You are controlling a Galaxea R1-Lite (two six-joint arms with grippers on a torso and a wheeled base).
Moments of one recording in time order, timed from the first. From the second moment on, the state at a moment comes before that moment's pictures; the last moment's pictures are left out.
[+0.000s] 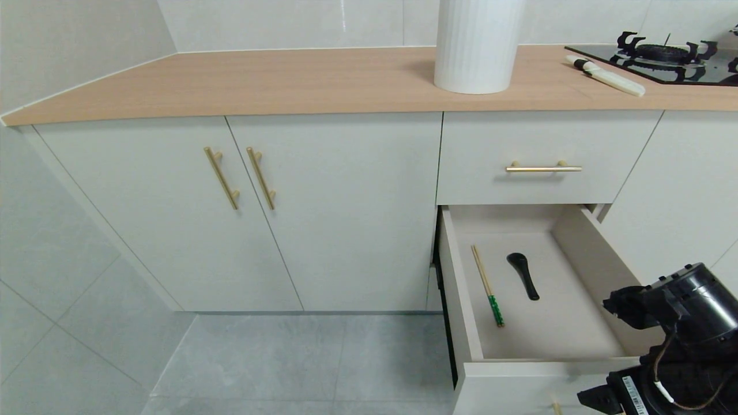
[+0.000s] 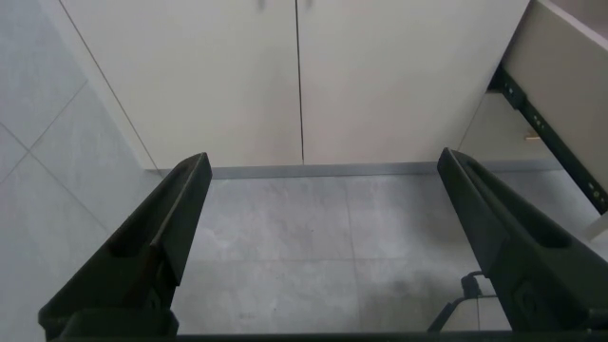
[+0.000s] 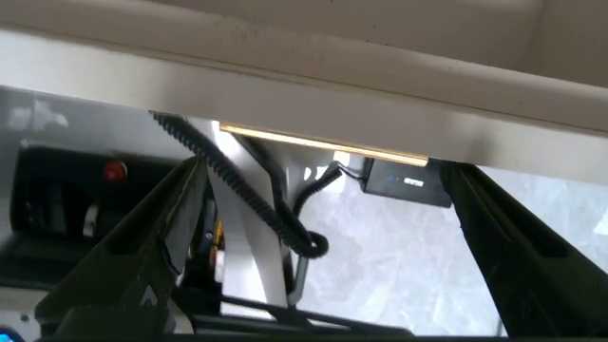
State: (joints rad) left arm 0.00 0.00 0.00 0.00 -0.02 0.01; right arm 0.47 1.46 -0.60 0.21 -0.20 0.25
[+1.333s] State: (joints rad) left arm 0.00 0.00 0.00 0.00 -0.02 0.01; right arm 0.27 1.79 -0.65 -0.43 -0.23 0.17
